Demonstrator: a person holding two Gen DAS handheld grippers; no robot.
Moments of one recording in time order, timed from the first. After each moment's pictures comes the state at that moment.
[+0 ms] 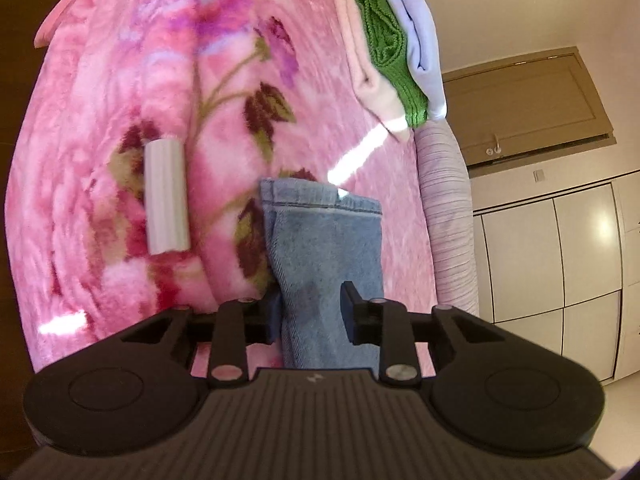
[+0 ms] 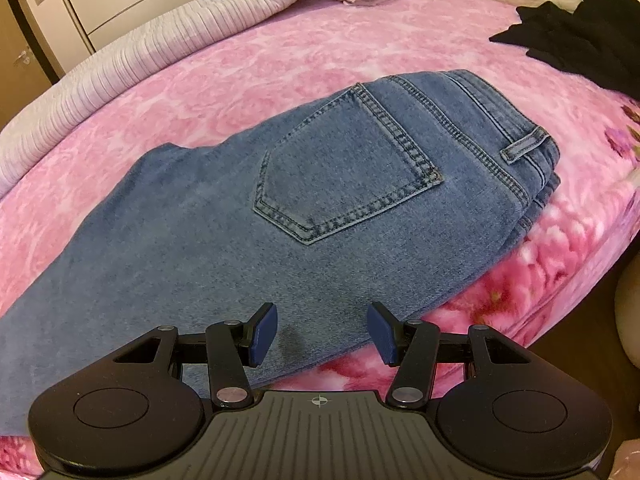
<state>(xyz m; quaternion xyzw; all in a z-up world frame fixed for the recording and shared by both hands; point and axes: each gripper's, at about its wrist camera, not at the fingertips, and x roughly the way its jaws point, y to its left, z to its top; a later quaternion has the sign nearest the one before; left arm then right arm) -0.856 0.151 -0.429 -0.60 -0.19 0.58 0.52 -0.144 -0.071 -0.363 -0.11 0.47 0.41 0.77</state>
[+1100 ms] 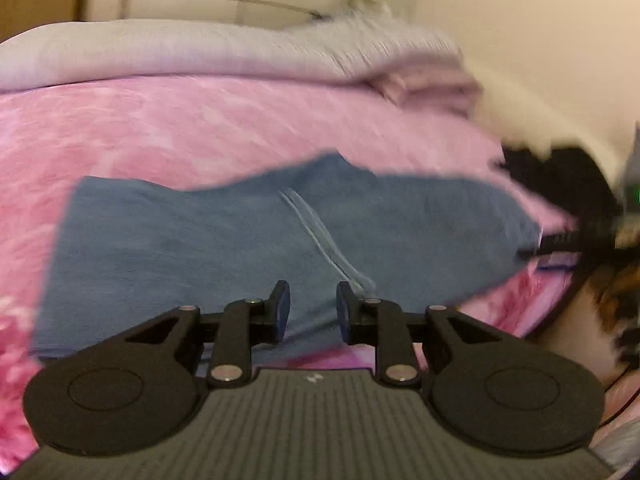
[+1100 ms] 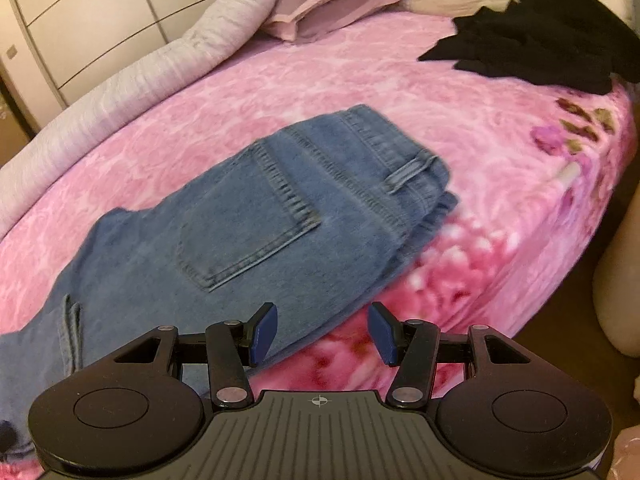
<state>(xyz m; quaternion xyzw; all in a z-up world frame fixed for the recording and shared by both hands) -0.518 0.038 -0.320 -0.23 0.26 0.32 0.88 -0.104 -0.128 -0.341 -0.05 0.45 0.39 0.80</state>
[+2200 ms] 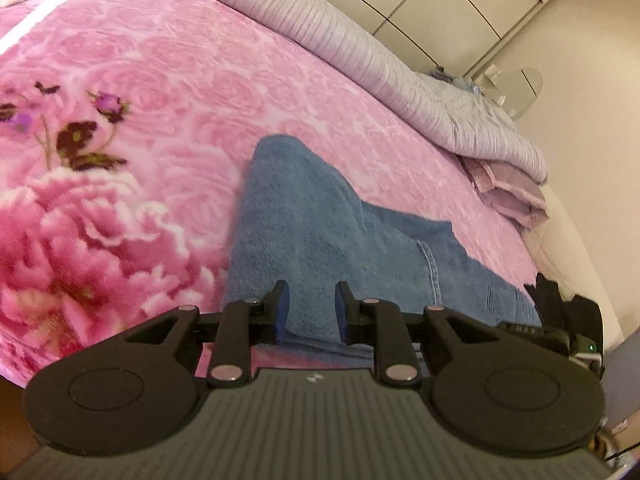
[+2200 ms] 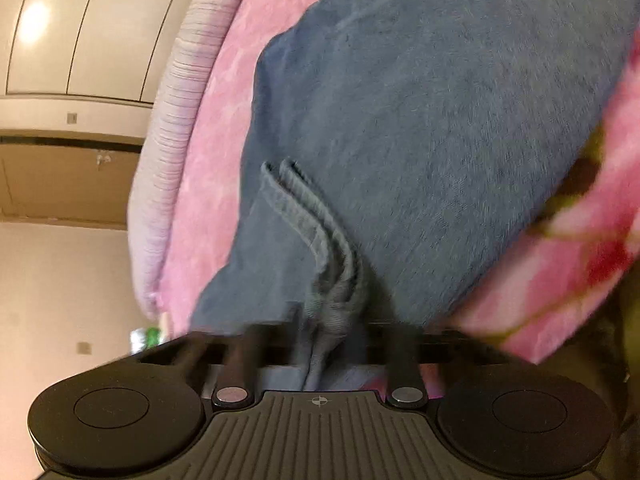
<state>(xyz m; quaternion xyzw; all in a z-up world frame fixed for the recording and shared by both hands) -0.635 0.112 -0.348 -0.44 0.17 0.39 0.80 -0.217 -0.030 -0.417 0.17 0.64 0.48 0.58</state>
